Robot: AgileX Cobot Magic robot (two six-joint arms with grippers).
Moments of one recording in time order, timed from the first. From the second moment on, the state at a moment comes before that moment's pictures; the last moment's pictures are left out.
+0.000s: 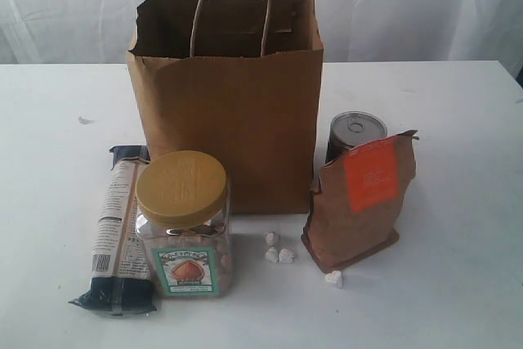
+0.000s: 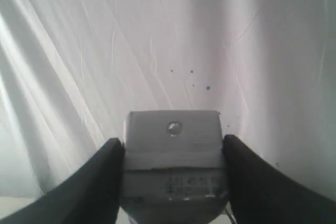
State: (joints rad) left arm 0.06 0.04 0.02 0.08 0.31 -0.13; right arm 0.72 1.26 -1.23 1.35 -0.30 -1.10
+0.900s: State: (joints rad) left arm 0.06 0.04 0.02 0.08 0.31 -0.13; right arm 0.72 1.48 -1.23 1.36 -0.27 -1.17
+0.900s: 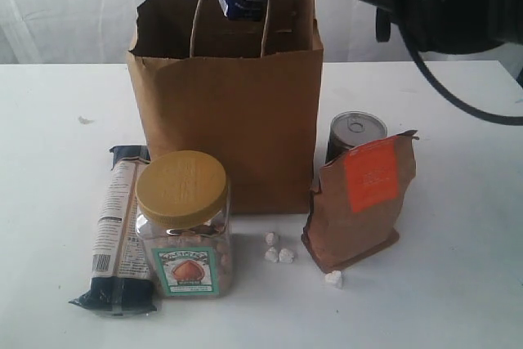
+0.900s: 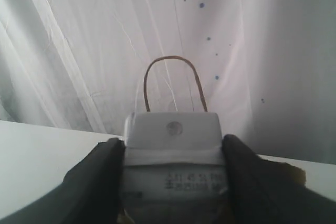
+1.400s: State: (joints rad) left arm 0.06 0.04 0.02 0.08 0.31 -0.13; right arm 0.72 1.48 -1.12 1.39 -0.37 -1.19
